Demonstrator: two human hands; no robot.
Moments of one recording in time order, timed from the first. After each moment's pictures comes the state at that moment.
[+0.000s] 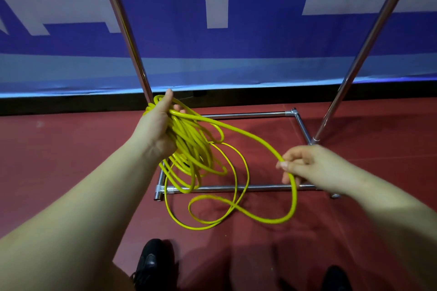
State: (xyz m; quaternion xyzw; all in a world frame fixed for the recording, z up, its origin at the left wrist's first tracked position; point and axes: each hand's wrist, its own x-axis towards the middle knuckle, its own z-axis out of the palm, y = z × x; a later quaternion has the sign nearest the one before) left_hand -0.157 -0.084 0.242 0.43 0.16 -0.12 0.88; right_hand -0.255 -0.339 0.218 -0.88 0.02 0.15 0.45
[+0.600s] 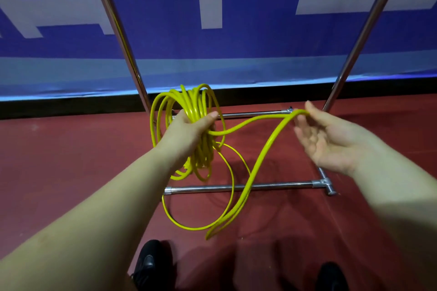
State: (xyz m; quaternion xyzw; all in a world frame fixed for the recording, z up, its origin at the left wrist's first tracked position) left_hand -0.179 -0.115 0.228 0.73 -0.03 -0.08 0.68; right_hand -0.245 -0.337 0.268 -0.43 0.28 0.05 0.86
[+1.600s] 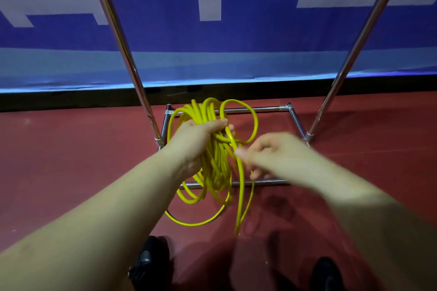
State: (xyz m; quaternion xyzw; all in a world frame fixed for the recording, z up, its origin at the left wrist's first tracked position) left_hand -0.195 -0.136 0.230 0.61 0.08 -0.20 0.76; right_hand -0.259 -0.284 0.249 -0.86 0.06 0.14 0.49
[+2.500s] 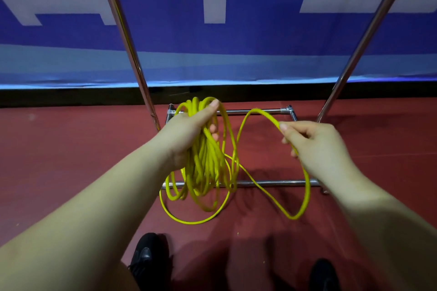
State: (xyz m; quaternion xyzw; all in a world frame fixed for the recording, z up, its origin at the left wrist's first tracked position) left_hand -0.192 -0.115 0.249 0.61 0.04 -0.23 0.75; right_hand -0.256 -0.314 0.242 -0.87 0.11 -0.14 0.47
